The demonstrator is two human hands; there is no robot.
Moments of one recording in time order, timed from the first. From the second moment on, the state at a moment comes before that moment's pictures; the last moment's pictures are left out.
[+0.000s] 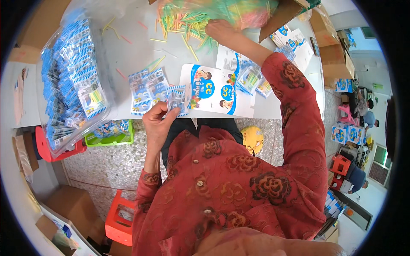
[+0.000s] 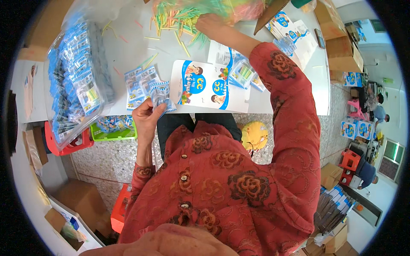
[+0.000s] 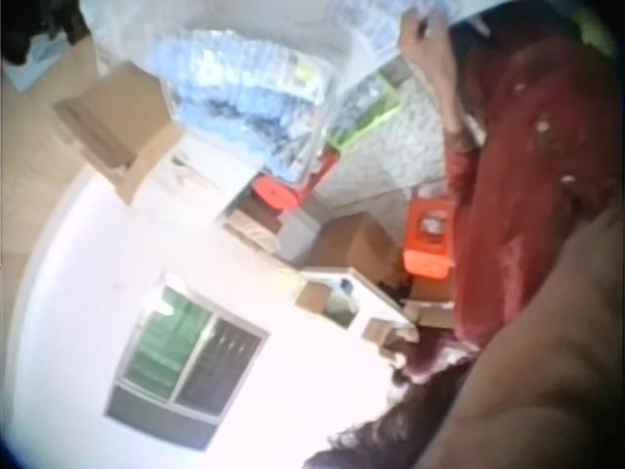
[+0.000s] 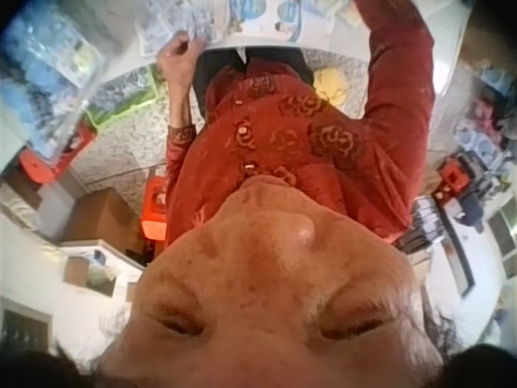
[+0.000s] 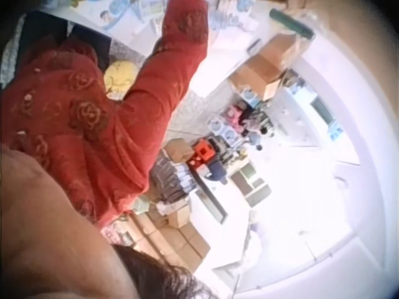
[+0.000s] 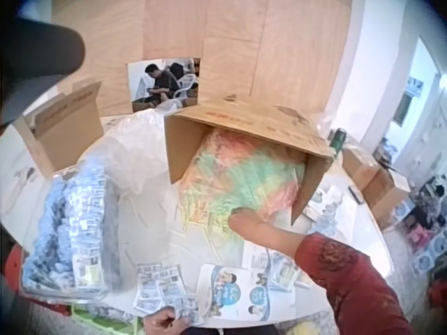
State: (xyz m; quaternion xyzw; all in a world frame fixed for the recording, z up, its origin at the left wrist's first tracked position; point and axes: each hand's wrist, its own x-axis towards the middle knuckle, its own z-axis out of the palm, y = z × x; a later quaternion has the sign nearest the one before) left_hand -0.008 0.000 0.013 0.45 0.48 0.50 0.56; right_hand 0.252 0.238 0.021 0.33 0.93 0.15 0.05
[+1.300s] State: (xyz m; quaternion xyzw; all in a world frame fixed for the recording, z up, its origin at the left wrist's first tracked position) left_hand 0.001 0.007 0.022 0.45 0.49 0.52 0.54; right_hand 0.228 0.175 -0.008 0.46 0.79 -0.29 -0.29
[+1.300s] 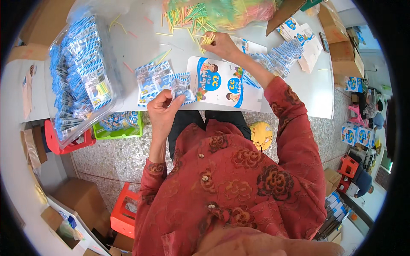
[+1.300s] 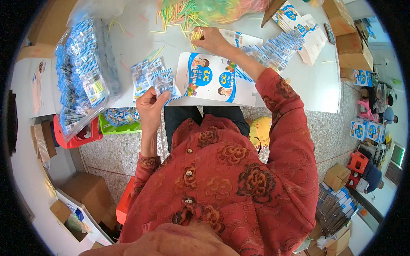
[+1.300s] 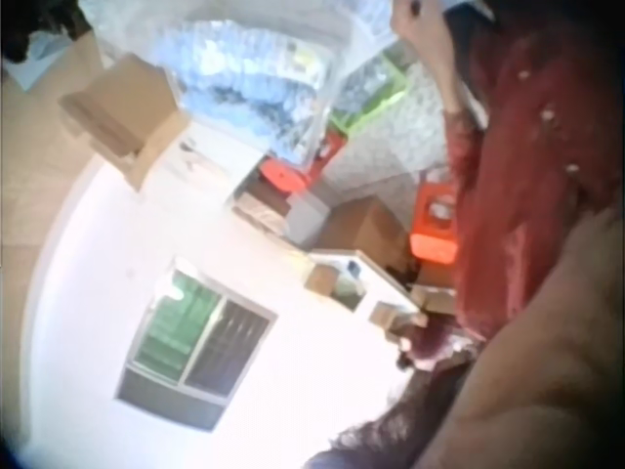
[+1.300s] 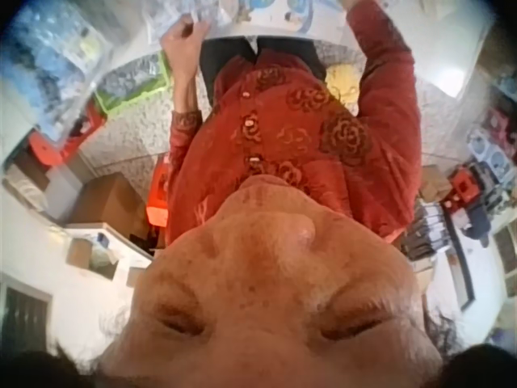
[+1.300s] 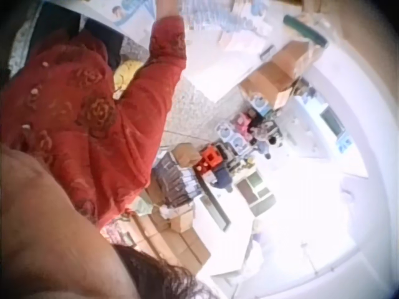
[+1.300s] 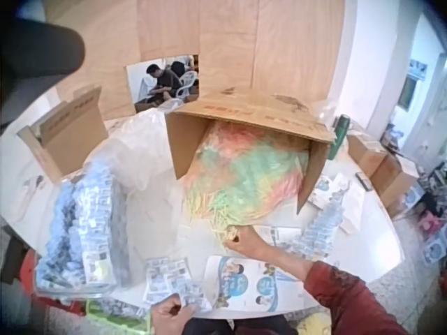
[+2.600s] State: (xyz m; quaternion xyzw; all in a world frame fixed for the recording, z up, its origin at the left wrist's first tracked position) left_hand 0.022 0.042 0.027 0.55 0.50 0.51 0.43; right_hand 0.209 0.103 0.133 0.30 0.85 -0.31 -0.29
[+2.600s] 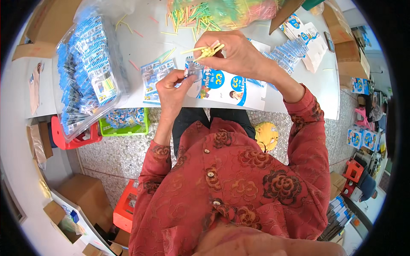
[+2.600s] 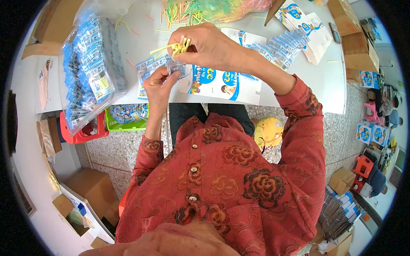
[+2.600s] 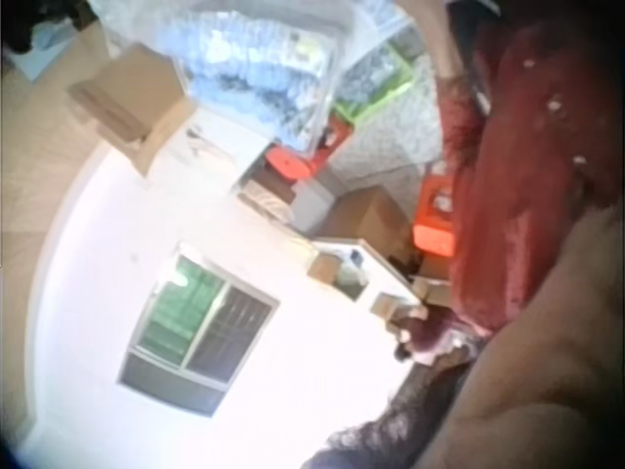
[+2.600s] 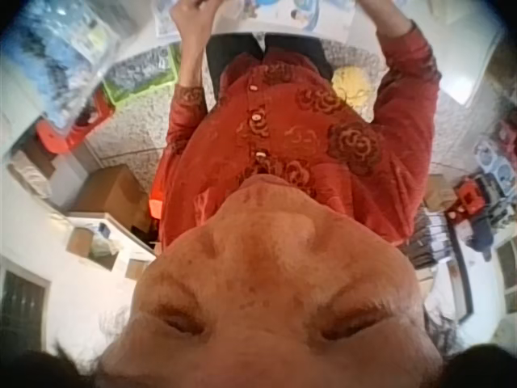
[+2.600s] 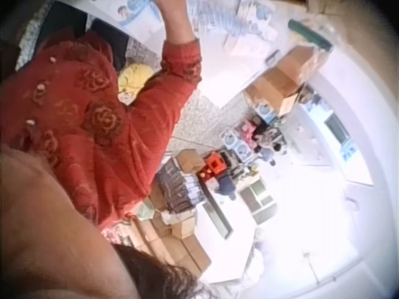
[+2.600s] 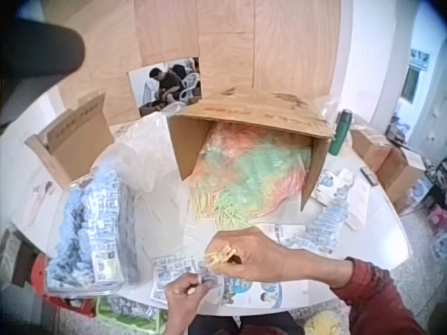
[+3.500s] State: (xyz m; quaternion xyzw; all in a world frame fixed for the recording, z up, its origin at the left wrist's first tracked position) left_hand 0.057 0.087 0.036 0.46 0.36 0.57 0.58; right_hand 0.215 0.147 0.109 0.35 0.78 -0.39 -0.35
